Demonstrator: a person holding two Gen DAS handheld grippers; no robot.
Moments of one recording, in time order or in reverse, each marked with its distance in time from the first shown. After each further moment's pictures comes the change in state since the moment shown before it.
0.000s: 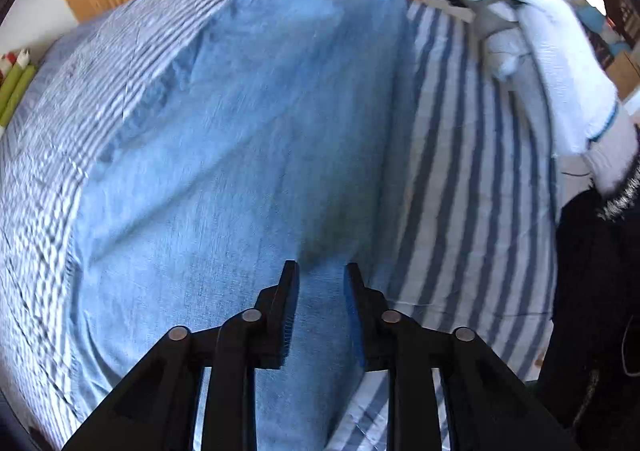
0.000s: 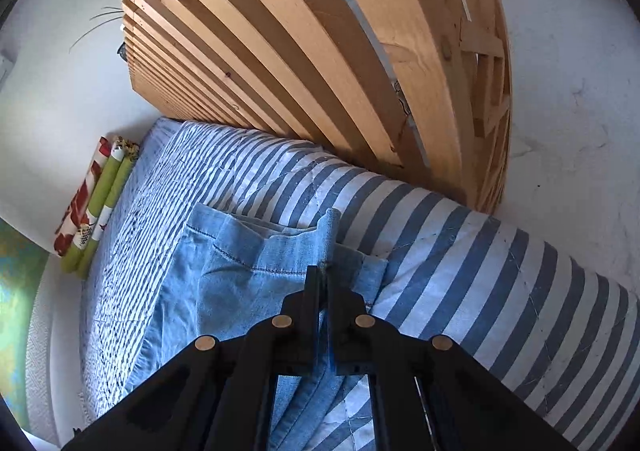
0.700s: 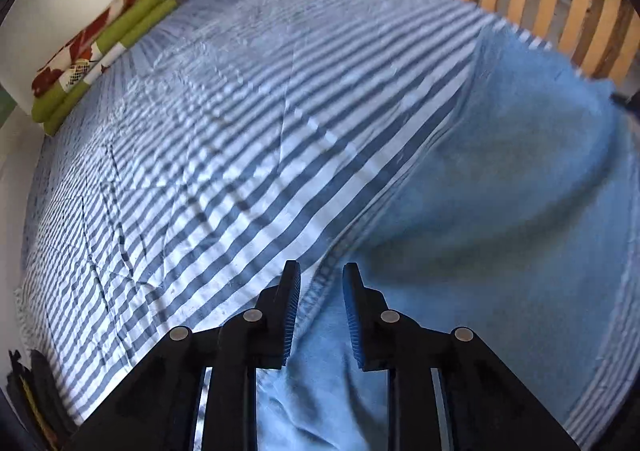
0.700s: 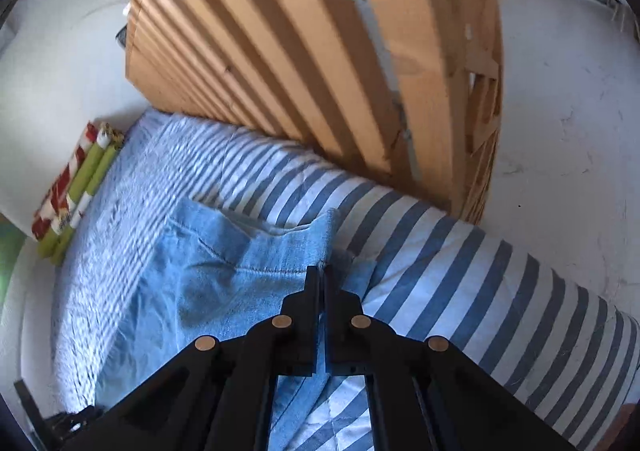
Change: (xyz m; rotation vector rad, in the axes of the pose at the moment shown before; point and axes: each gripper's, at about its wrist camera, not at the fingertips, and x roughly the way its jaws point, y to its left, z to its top) left arm -0.024 0.193 -0.024 -0.375 -0.074 0.289; right arm -0.002 0.000 -0.003 -0.057 -0.024 -0.078
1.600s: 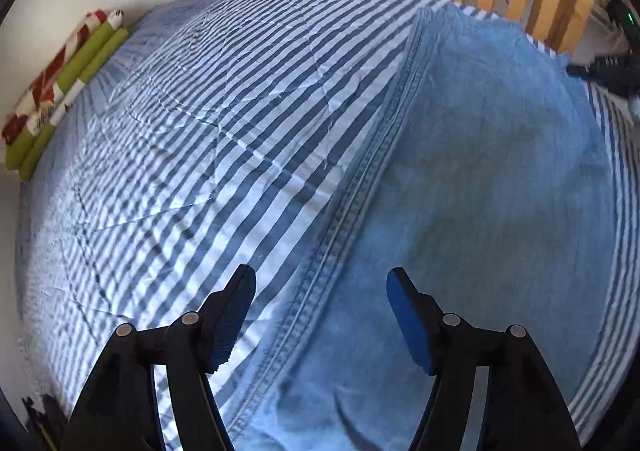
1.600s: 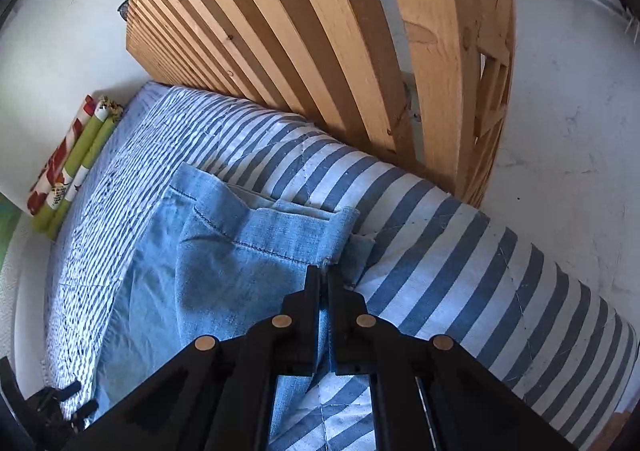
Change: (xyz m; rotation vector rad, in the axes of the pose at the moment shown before) left arm 0.012 -0.041 0.006 0.186 0.036 -0.038; right arm 0.008 0.005 -0.008 -0.068 0.082 -0.026
